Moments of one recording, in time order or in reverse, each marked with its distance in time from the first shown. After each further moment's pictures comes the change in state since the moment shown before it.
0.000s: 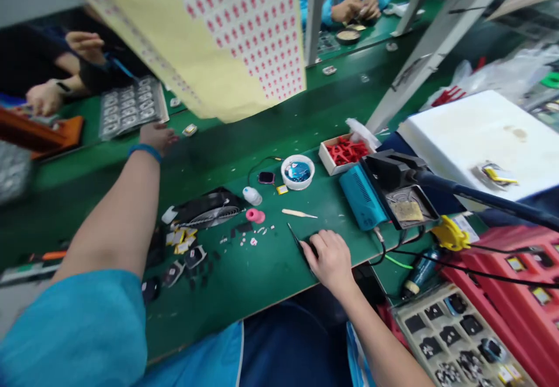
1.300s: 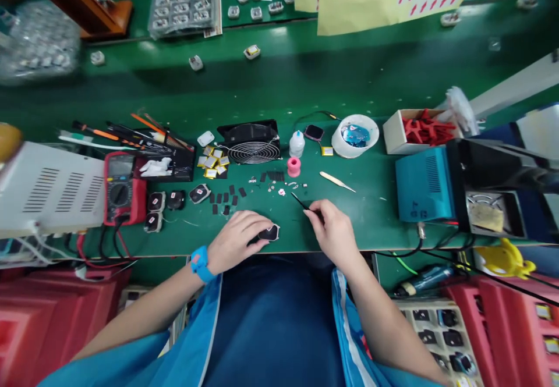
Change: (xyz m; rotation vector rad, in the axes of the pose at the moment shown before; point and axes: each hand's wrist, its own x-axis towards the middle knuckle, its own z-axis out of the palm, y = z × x) left_hand -0.410 -0.043 0.006 0.093 -0.460 0.576; right_hand 0.010 -0.031 -0.004 0.485 -0.328 0.031
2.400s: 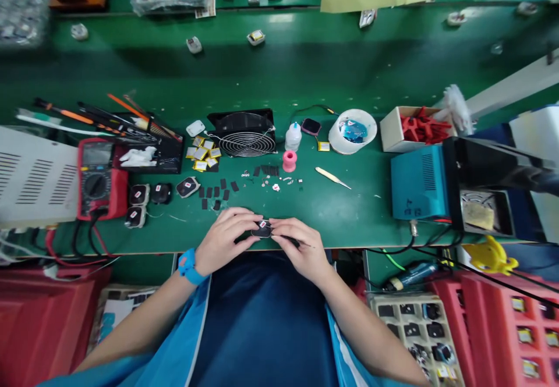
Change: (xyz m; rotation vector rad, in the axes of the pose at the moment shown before) left_hand -0.011 -0.006 0.015 -0.054 0.153 -0.021; right_hand -0.029 -0.028 0.034 0.700 -0.051 -0.132
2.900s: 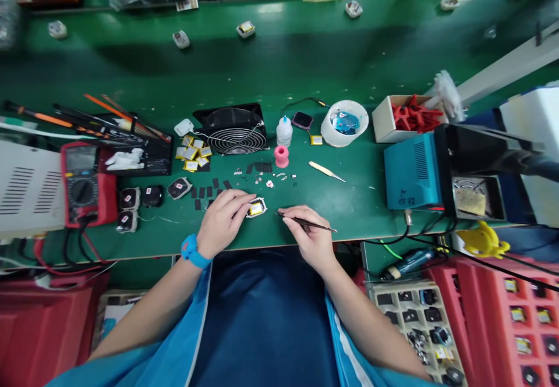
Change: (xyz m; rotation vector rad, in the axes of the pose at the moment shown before) left_hand 0.032 -0.010 0.007 0.114 0.133 -0.104; right_hand -0.001 0.008 -0.011 0.052 0.225 0.180
